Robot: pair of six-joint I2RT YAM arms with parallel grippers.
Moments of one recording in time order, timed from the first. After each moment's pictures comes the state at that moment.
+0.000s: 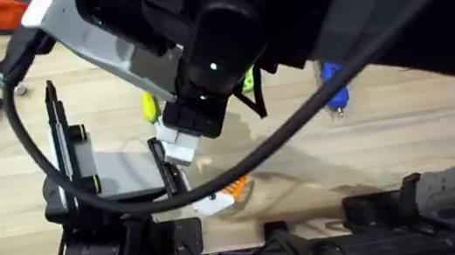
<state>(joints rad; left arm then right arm) -0.01 0.01 0.01 -0.14 1.21 0.09 1.08 1.73 1.73 -1.17 0.00 -0.11</state>
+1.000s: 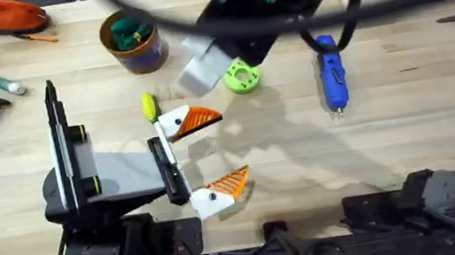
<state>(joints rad) -0.01 0.01 0.01 -0.14 1.22 0.10 0.89 1.56 1.77 -1.18 0.06 0.02</state>
